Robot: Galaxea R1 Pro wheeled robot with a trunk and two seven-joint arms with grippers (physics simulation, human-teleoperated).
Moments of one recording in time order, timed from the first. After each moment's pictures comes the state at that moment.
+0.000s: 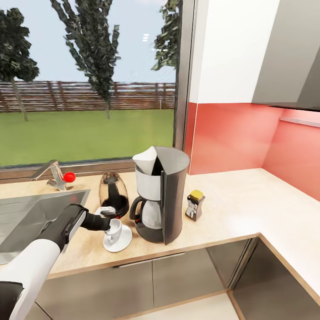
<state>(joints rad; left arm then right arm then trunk) -0.88 0.21 -0.15 -0.65 0.04 0.91 -0.54 -0.36 0.06 -0.21 -0.02 0.01 0.04 -0.03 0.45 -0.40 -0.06</state>
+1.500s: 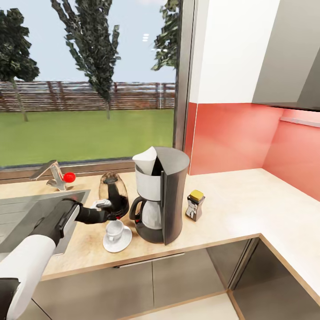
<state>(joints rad) -0.90 0.23 -0.07 -0.67 0.04 0.93 -0.59 -0.36 0.06 -0.21 -0.02 0.01 0.04 -0.03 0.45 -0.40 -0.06</state>
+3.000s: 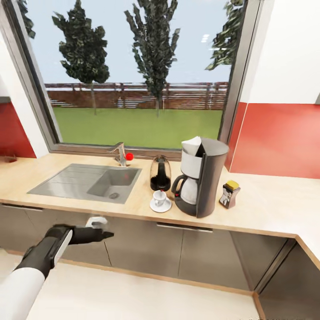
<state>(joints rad) -0.68 0.24 0.00 -0.78 0.04 0.72 -0.65 -0.36 0.07 -0.21 -0.02 0.01 0.04 -0.03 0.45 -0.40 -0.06</state>
